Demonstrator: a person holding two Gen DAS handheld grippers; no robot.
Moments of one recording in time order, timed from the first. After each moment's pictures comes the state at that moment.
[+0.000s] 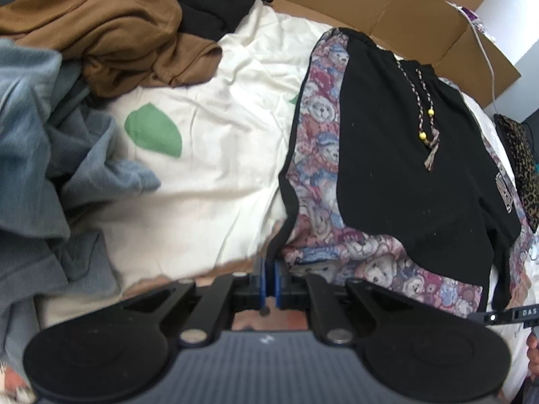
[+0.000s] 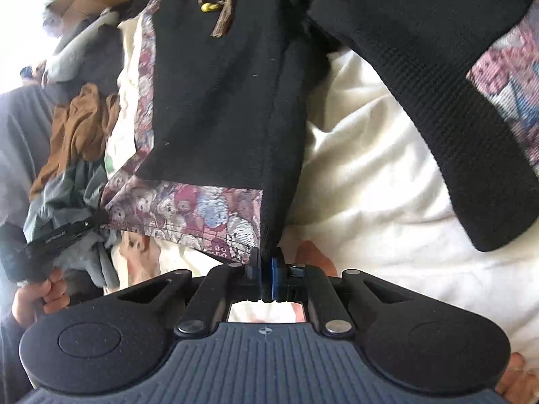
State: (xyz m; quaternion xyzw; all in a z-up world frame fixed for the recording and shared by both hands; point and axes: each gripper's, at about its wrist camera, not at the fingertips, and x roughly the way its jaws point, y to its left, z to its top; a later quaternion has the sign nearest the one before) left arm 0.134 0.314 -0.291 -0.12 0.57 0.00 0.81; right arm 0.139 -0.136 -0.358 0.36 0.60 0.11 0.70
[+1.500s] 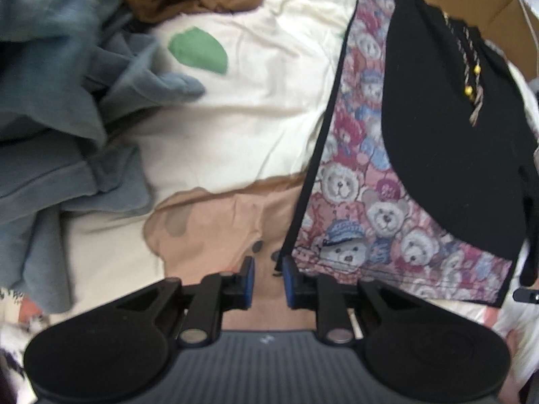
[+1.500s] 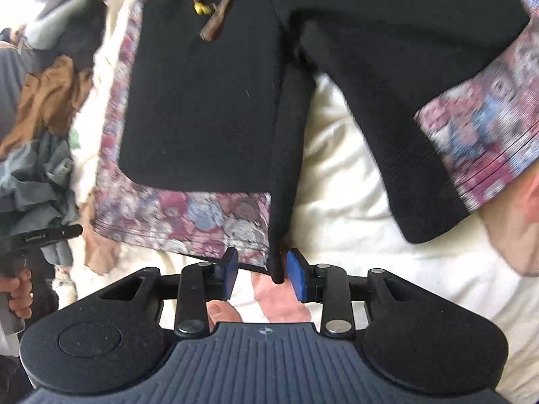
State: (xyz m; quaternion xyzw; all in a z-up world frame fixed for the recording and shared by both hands) left arm 0.115 0.319 -0.285 -0.11 0.64 0.06 0.76; right arm 0.132 -0.147 -0.322 0.27 0.62 0.06 0.73
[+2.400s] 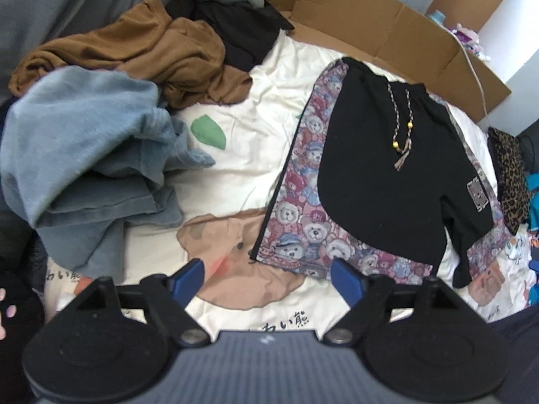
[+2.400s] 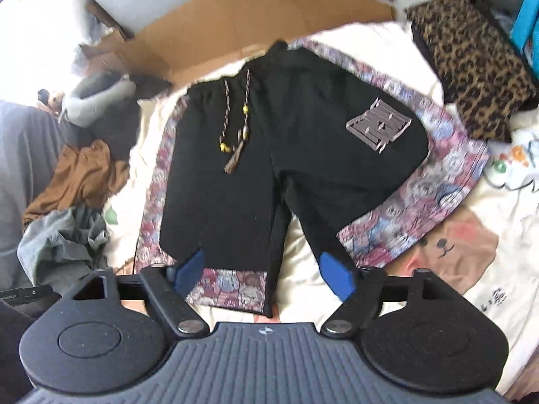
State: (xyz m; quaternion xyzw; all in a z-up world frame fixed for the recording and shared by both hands) left arm 0.067 0.310 -0.126 -0.12 0.57 0.05 0.81; right arm 0.091 -0.204 -0.153 0.24 0.50 0.00 0.83
